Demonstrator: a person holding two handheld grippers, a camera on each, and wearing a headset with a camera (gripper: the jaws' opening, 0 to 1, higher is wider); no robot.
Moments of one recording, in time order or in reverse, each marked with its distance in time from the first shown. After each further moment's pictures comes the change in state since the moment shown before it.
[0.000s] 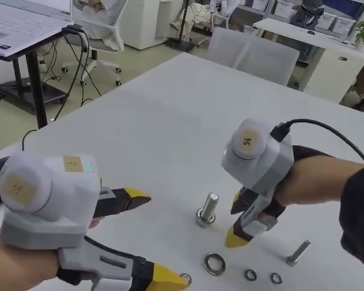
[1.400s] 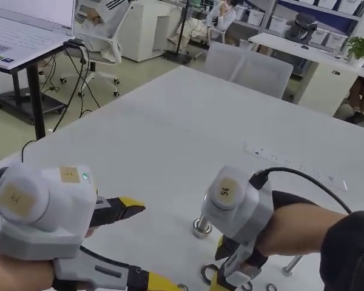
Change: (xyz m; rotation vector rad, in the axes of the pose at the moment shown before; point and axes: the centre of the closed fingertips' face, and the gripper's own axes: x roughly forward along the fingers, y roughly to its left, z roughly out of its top) left arm -0.006 0.000 0.004 0.006 -0.003 0.018; right arm 0.027 0.044 0.001 -0.007 0.016 0.054
